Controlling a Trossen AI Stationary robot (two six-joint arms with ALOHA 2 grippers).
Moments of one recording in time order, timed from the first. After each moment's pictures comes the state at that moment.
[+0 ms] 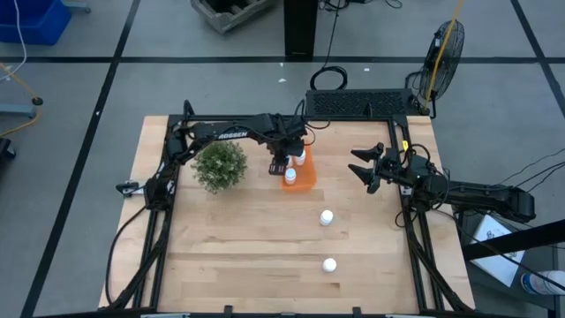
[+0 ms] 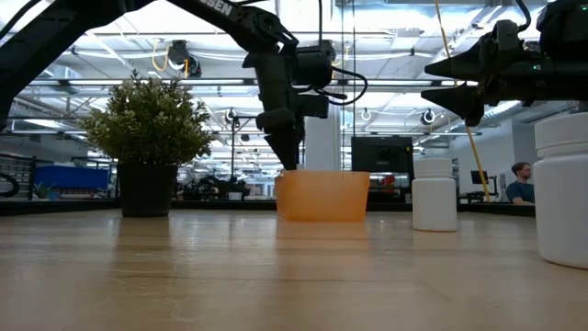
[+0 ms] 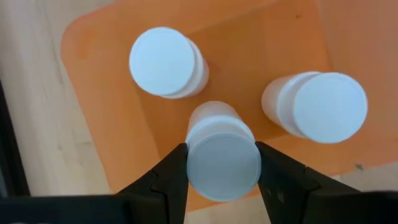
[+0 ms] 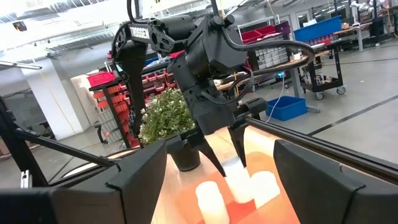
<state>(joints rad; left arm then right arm) 0.34 2.14 1.83 -0.96 0.05 0.51 -0.33 0.44 0.02 0.55 -0.03 0.31</state>
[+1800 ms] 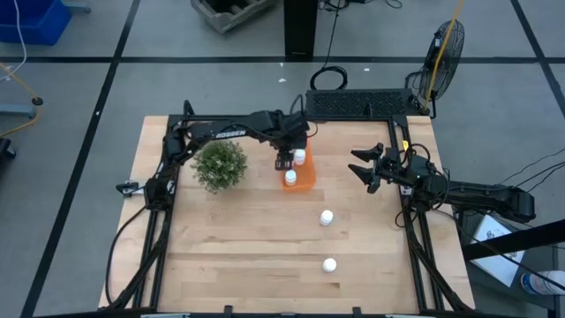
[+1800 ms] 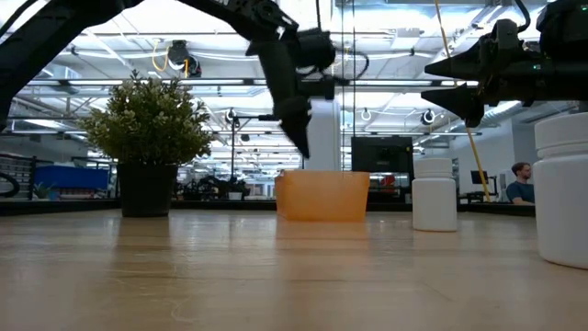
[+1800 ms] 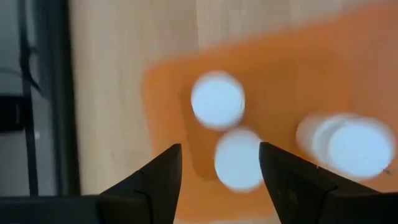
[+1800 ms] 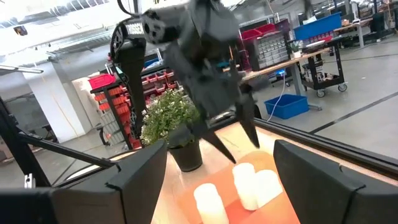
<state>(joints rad) 0.33 2.12 1.89 -0.91 -0.03 0.43 -0.33 0.44 0.02 0.55 -0.03 0.33</state>
